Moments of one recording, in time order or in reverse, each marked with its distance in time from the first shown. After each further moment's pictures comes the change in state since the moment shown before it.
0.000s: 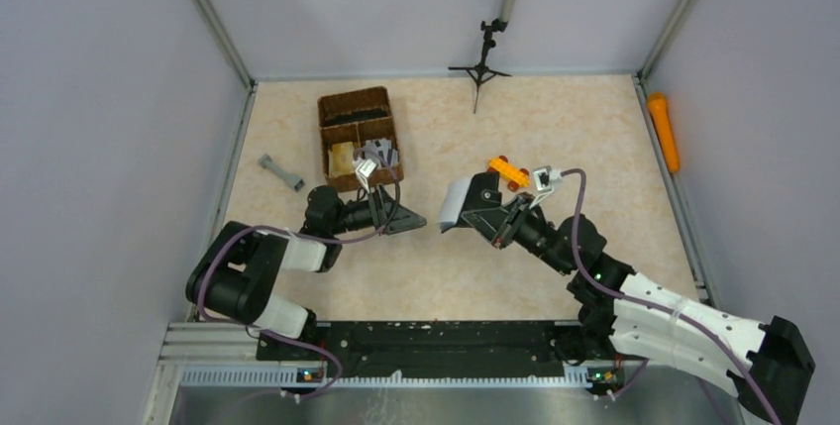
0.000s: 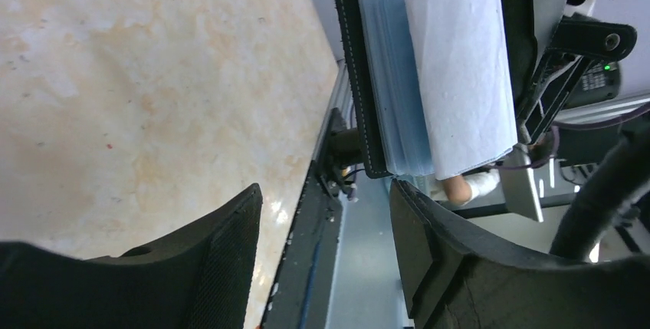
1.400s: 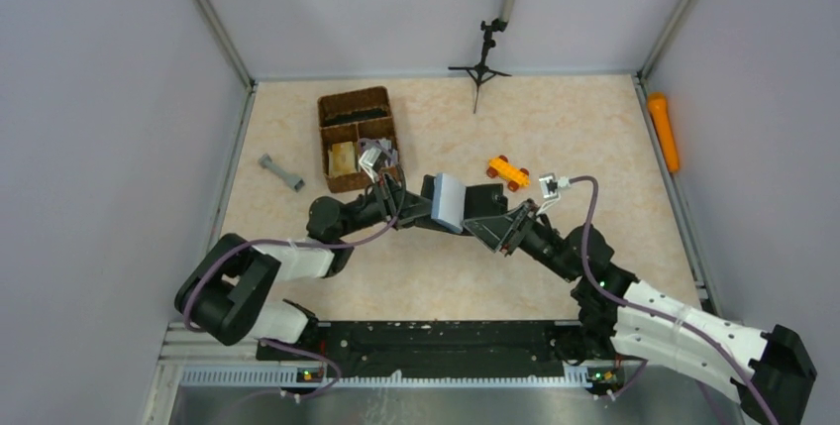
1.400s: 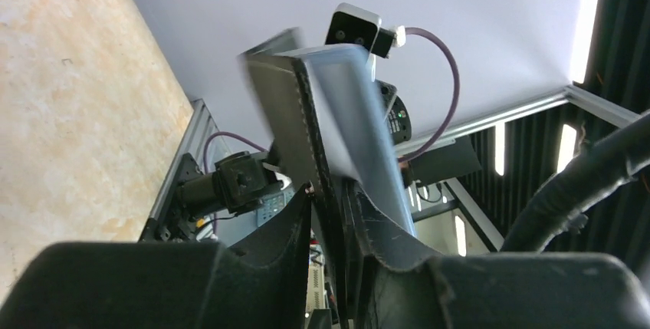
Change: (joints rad) left arm -0.195 -0.058 0.034 0.387 -0.235 -0.575; right arm -0.002 -0.095 -0.082 0.115 -0.055 0.092
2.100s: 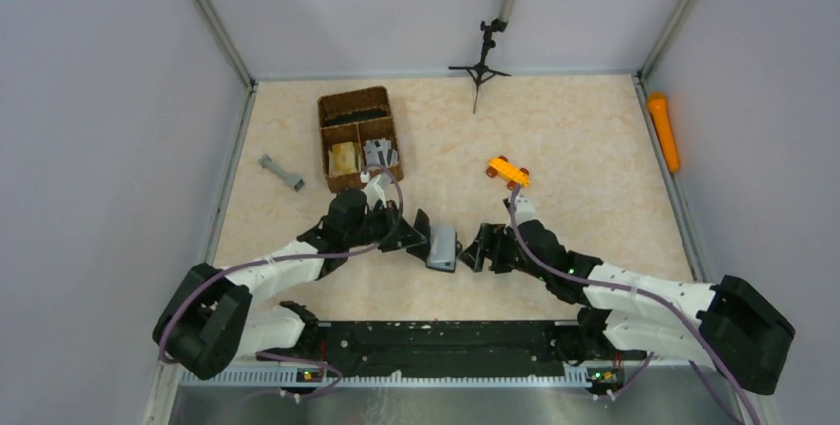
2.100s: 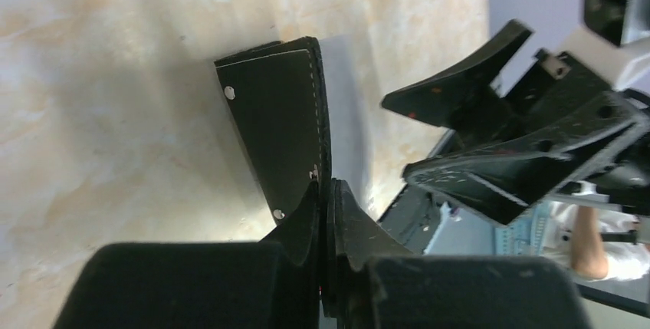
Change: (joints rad) left arm -0.019 -0.211 0.051 -1.164 -0.238 0.804; right arm 0.000 0.343 0.002 -0.336 0.093 -0.113
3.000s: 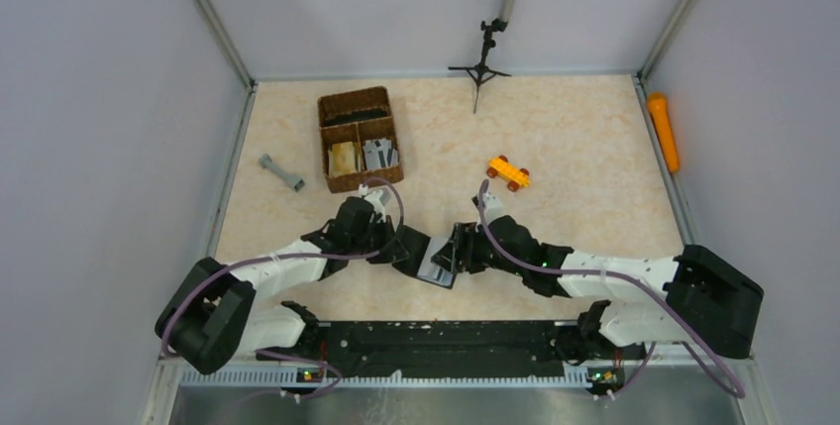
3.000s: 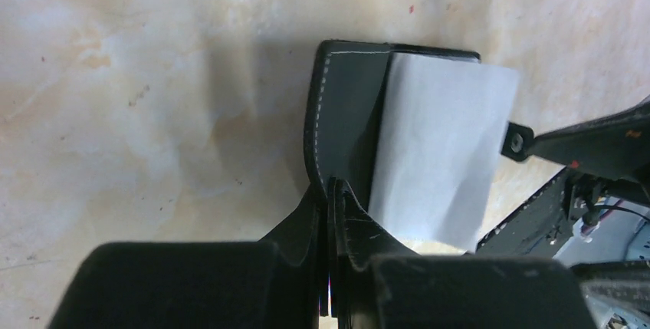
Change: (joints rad) left arm -0.021 0.026 -0.003 -0.238 -0.211 0.184; right arm 0.118 0.200 0.132 0.120 -0.057 0.021
